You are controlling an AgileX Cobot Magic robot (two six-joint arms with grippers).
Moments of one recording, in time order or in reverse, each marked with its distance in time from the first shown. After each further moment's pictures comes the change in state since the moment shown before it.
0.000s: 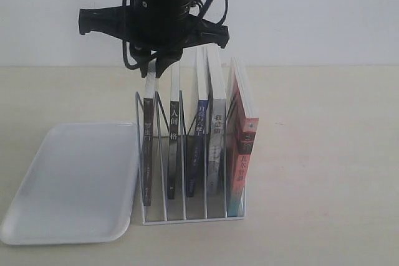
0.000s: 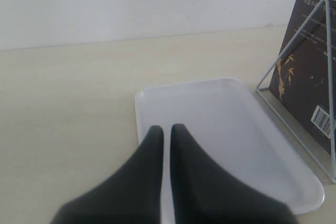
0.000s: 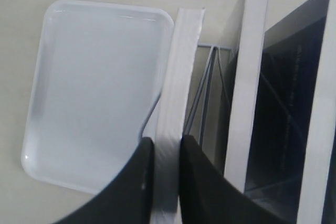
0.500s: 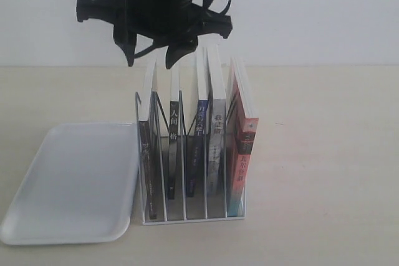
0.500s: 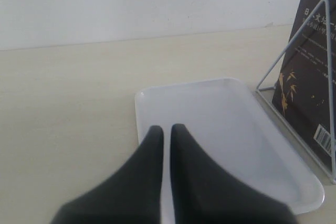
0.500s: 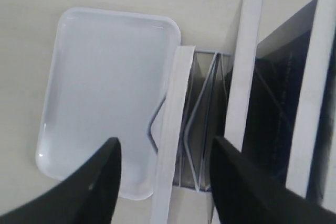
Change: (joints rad) left arm 0.000 0.000 0.000 0.000 0.000 0.000; right arm 0.000 -0.045 0.001 0.000 -0.002 -0.008
